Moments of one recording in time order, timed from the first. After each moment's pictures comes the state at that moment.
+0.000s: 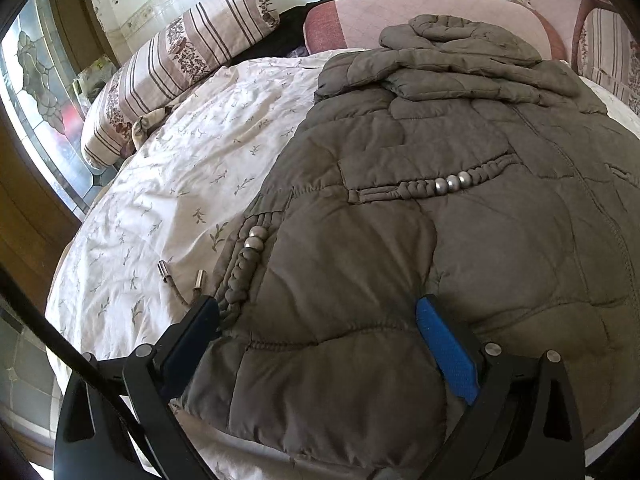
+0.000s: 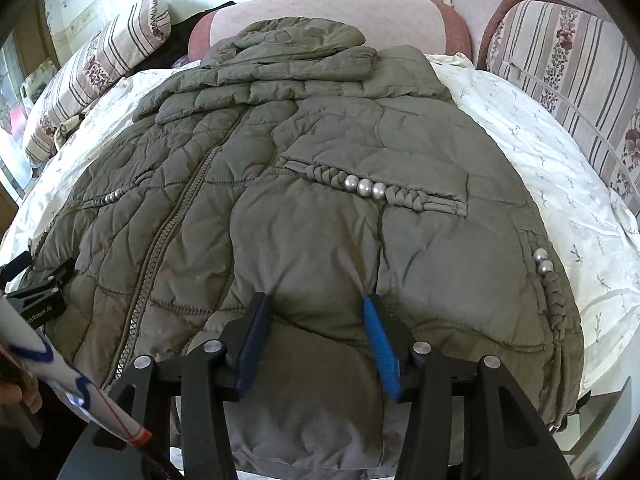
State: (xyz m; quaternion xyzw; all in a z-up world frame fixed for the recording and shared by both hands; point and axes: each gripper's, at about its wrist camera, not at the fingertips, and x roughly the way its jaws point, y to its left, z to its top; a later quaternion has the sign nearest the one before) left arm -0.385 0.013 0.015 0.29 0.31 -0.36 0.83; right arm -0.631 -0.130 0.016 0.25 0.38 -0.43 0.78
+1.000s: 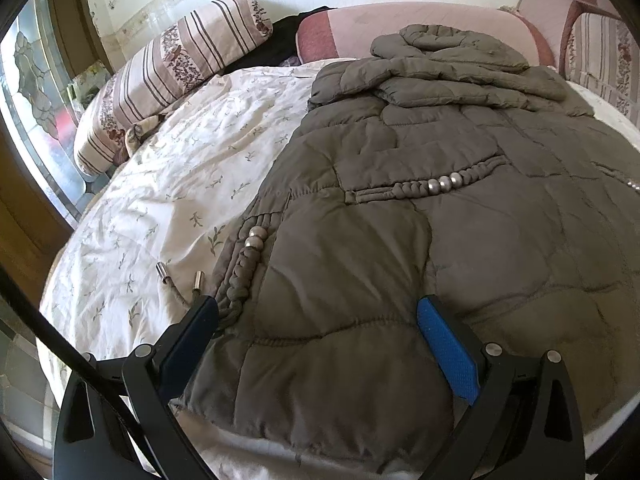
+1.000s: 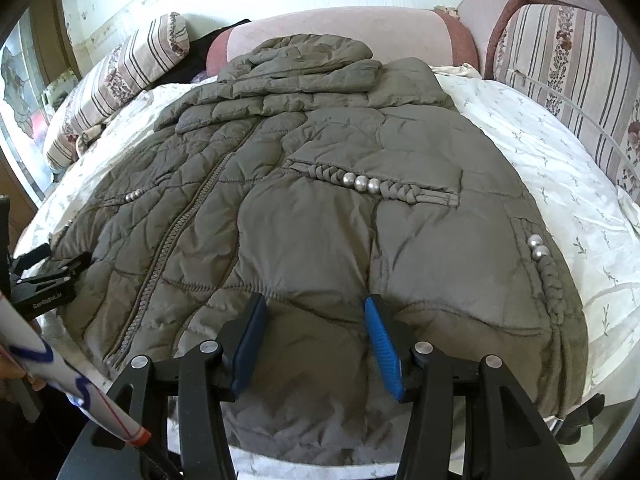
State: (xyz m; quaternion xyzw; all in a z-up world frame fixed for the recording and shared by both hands) left arm -0.388 0.022 0.017 0.28 0.30 -0.38 0.83; right arm -0.657 -0.119 0.016 0.25 0.34 -0.41 0.81
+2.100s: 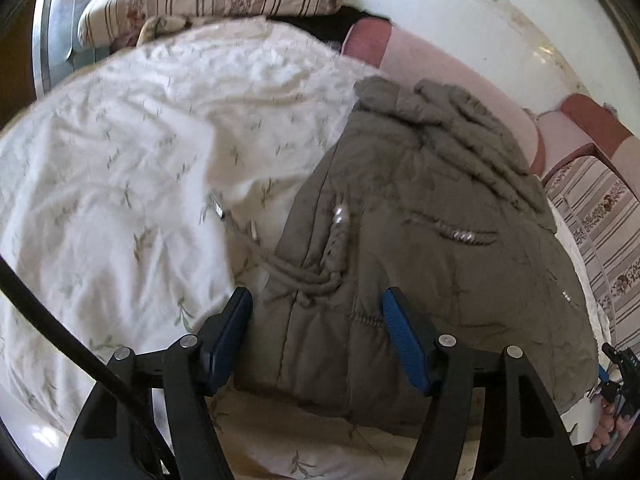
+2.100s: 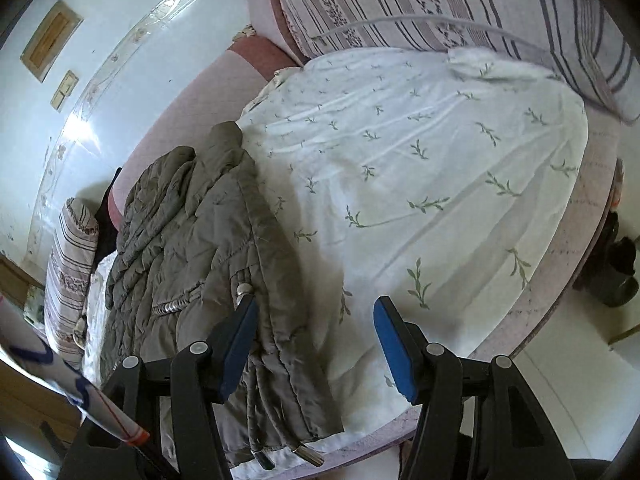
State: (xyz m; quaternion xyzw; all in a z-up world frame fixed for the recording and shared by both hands) left arm -0.310 0.087 0.021 0.05 0.44 -0.43 0.78; right arm -0.846 -0.177 0.012 0.48 0.13 -0.51 0.70
